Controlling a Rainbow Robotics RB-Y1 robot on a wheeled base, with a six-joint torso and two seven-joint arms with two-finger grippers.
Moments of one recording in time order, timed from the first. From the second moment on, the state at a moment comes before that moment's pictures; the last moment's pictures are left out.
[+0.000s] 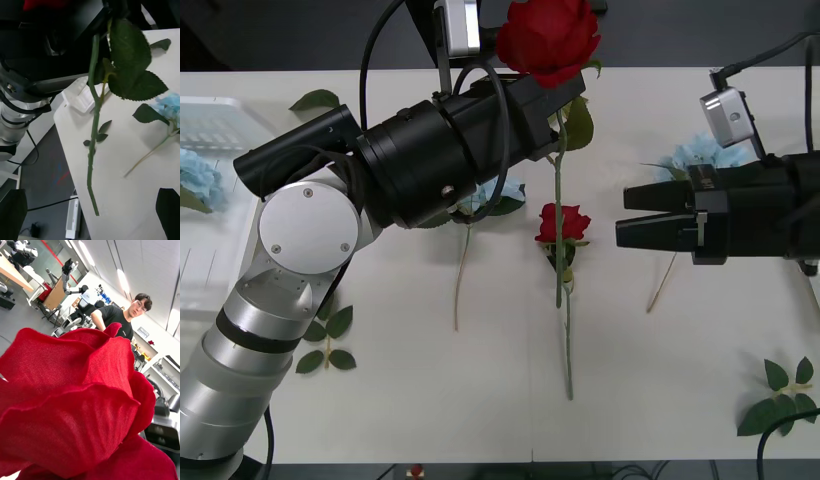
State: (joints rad) right arm -0.27 -0.34 -0.33 -2.04 -1.60 1.68 1.89; left arm -0.39 0.30 -0.34 -1.99 1.33 0.52 -1.78
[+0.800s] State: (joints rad) right arm -0.23 -0.31 -0.10 -2.04 -1.55 1.48 1.88; left arm -0.39 0.30 -0.34 -1.99 1.33 0.52 -1.77
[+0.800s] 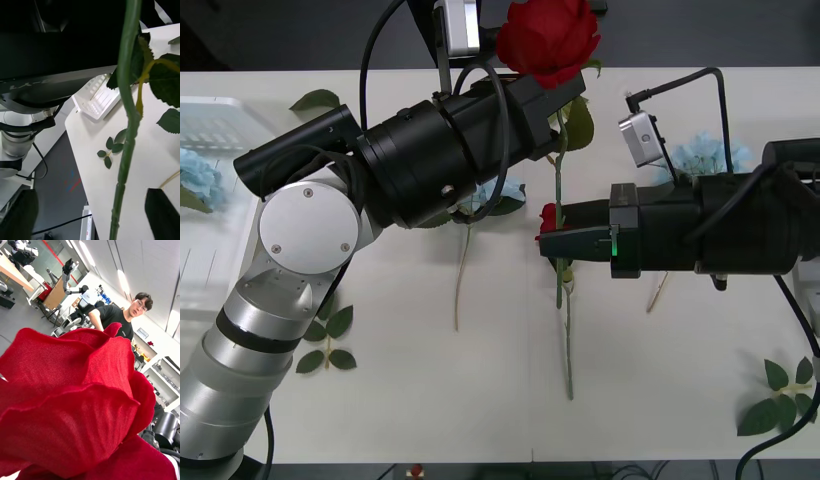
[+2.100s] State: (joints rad) right arm -0.23 -0.29 -0.14 -2.04 -1.57 1.47 1.88; left arm -0.39 0.33 -0.20 -1.99 1.36 0.76 -1.76
